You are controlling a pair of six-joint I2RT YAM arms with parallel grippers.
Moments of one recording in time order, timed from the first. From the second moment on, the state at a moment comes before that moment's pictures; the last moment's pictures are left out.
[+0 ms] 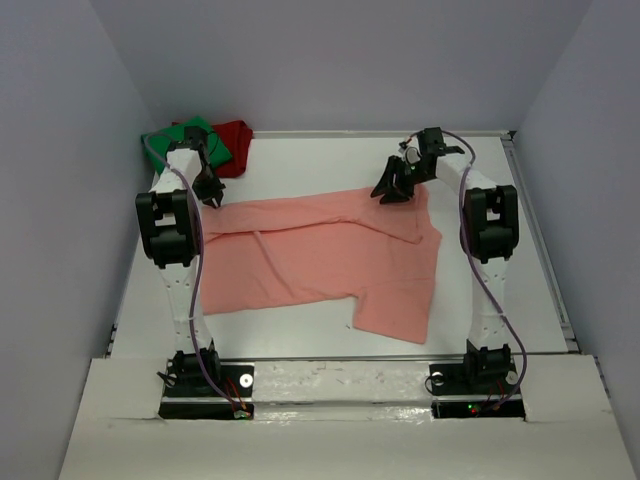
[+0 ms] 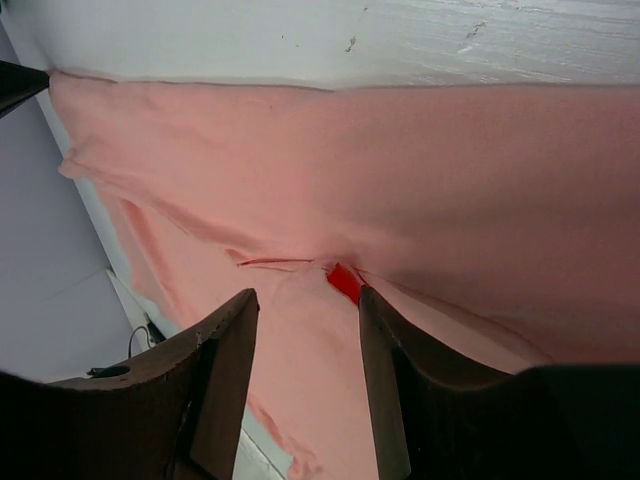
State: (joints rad) left arm 0.08 2.29 1.95 -0.90 -0.05 -0.42; right arm 0.12 2.36 1.95 -0.69 -0.73 0.40
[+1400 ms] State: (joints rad) left arm 0.08 2.29 1.95 -0.92 -0.05 -0.41; right arm 0.19 2.26 1.70 -0.68 -0.85 0.42
